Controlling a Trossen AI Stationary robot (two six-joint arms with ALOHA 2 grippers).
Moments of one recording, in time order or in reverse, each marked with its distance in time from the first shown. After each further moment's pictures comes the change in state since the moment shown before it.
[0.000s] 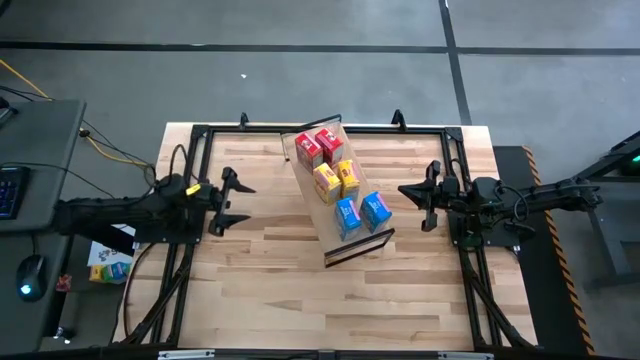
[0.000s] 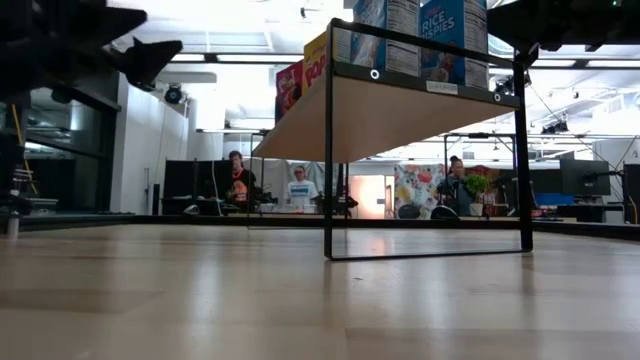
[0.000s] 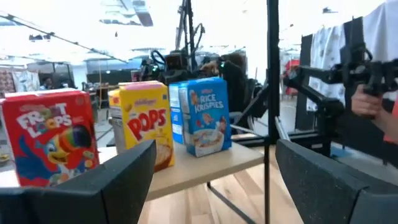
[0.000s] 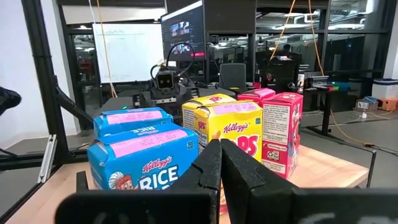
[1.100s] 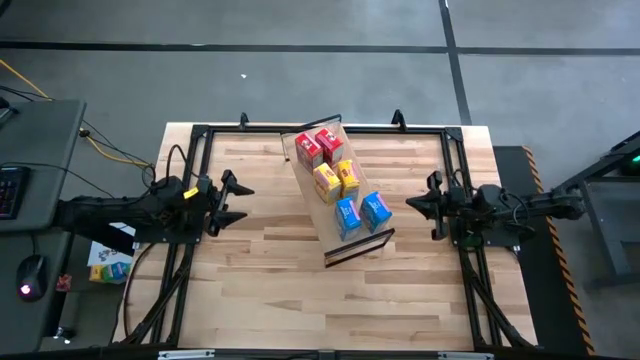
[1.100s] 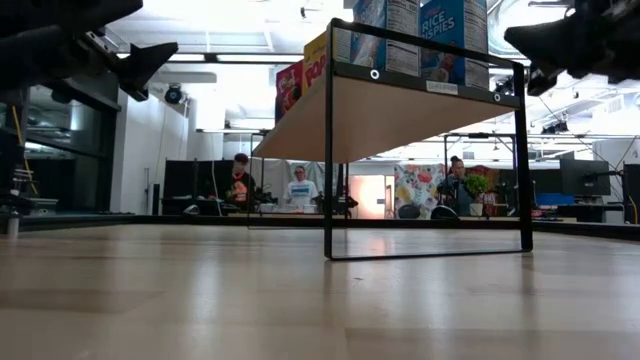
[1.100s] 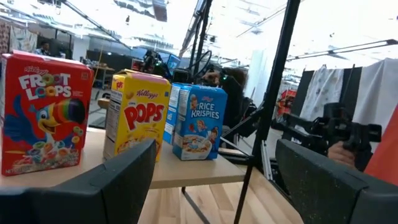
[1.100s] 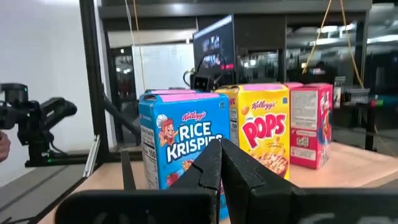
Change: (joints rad) left arm -0.069 -0.077 0.000 -0.063 -0.109 -0.246; right arm 0.000 -0.316 -0.210 -0.025 -0.136 0.022
